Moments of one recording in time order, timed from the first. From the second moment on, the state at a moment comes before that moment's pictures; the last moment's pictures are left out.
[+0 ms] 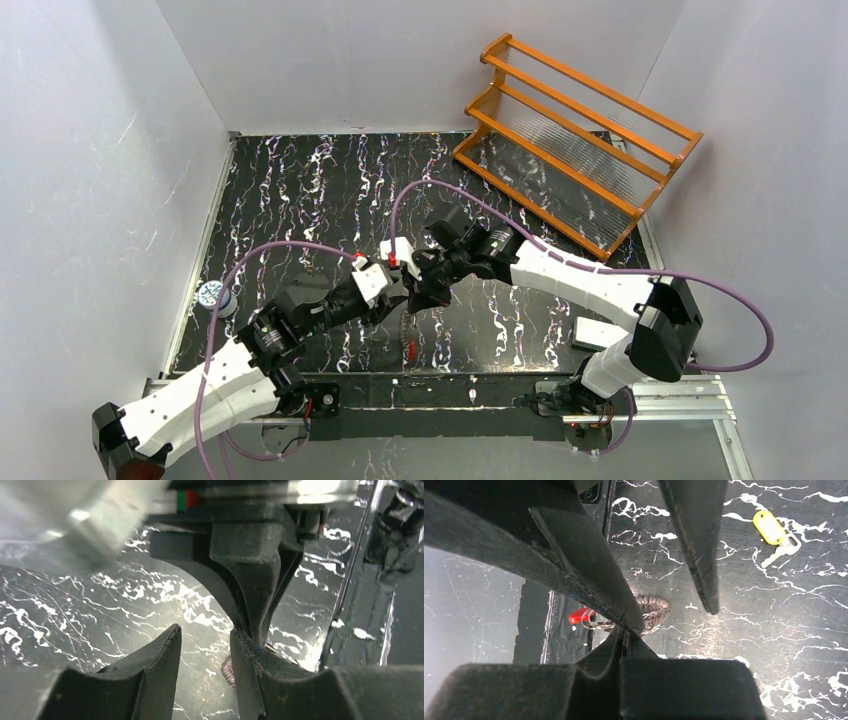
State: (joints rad) left arm -0.88 0.60 0.49 -0.07 0.17 0.18; right arm 1.00 1.49 1.24 -0.59 -0.67 -0.41
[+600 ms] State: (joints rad) left arm -0.88 0.70 0.55 -0.24 0.33 0.24; right arm 1.00 1.50 1.24 -0.59 -0.67 -0.41
